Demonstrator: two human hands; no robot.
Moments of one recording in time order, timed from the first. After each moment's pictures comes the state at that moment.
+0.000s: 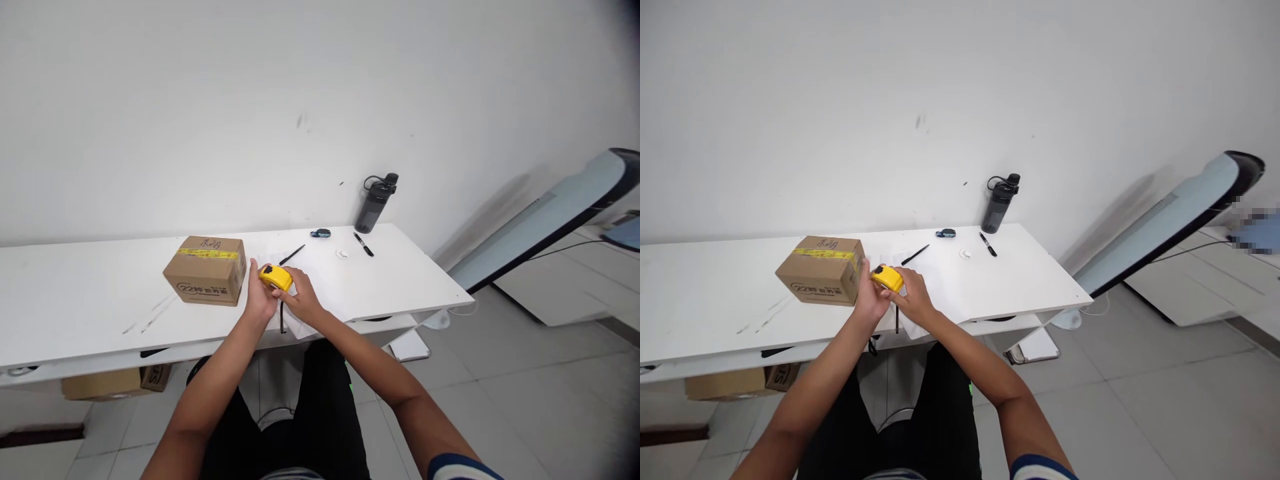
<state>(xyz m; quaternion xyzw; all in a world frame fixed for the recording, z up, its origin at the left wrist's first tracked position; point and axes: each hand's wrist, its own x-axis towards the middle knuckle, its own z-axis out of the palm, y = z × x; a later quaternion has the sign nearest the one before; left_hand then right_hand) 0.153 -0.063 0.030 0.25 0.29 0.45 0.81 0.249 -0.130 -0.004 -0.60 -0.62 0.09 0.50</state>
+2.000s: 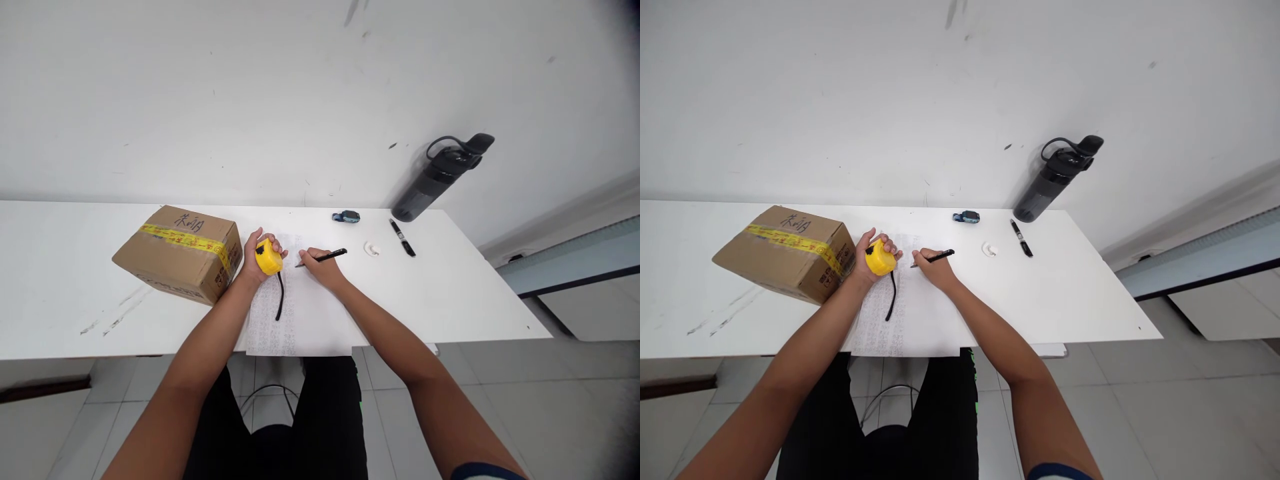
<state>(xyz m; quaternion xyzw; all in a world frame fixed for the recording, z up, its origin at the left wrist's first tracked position) 0.199 0.069 -0.032 0.25 0.21 0.34 0.89 0.350 -0.037 -0.052 -0.67 -0.49 0.27 0.48</state>
